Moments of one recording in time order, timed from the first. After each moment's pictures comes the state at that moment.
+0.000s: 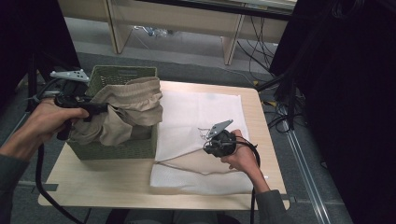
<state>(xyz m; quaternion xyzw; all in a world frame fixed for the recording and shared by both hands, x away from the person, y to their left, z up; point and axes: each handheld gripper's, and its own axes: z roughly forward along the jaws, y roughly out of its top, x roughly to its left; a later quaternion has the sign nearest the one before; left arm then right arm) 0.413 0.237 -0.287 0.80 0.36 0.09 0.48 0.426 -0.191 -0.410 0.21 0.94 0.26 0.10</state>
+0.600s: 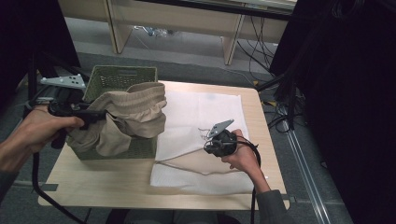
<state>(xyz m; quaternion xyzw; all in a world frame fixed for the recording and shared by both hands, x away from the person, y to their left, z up) 0.382 0.231 -0.275 0.80 0.33 0.08 0.49 0.427 -0.192 -0.409 0.21 0.94 0.26 0.10</state>
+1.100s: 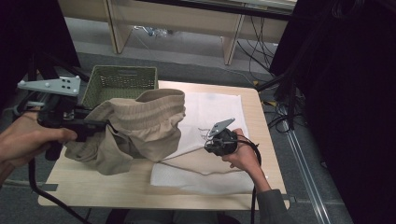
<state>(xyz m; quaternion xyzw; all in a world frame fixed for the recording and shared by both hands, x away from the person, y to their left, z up) 0.328 0.203 -0.230 0.81 0.24 0.02 0.54 0.427 -0.194 -0.407 0.23 0.93 0.26 0.09</state>
